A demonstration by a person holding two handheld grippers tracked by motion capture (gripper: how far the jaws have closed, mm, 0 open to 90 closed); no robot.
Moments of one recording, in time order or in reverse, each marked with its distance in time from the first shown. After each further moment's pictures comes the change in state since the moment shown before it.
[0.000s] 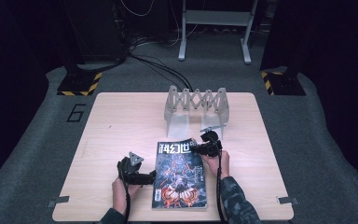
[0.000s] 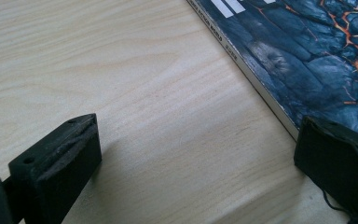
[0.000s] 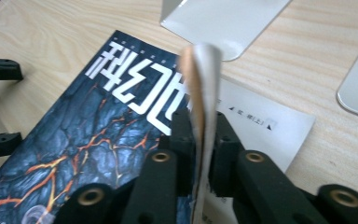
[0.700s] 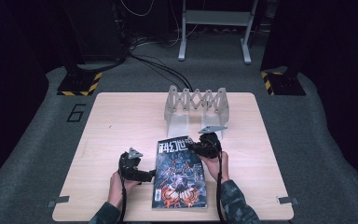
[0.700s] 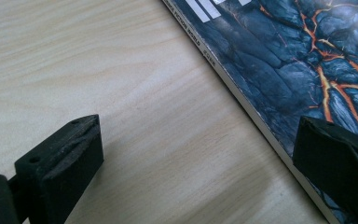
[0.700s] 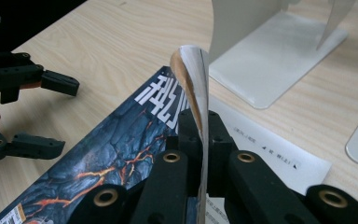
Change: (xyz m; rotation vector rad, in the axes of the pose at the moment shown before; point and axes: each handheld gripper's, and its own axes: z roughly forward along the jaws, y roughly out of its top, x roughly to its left) left arm 0.015 0.018 -0.004 0.074 -0.173 0.023; right arm 0.034 0.003 -0.027 -0.160 0.014 -0.156
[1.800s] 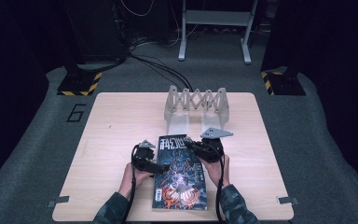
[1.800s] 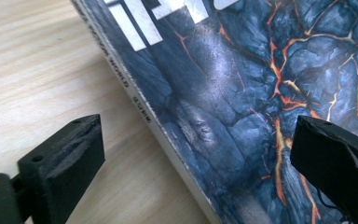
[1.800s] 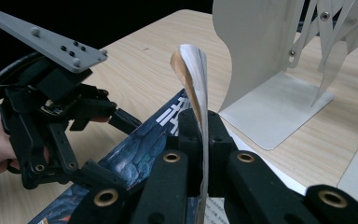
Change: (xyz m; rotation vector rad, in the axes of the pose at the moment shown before) left arm -0.017 0.037 0.029 -0.001 -0.225 -0.034; right arm 0.030 0.003 -0.031 -0.174 -0.008 -0.080
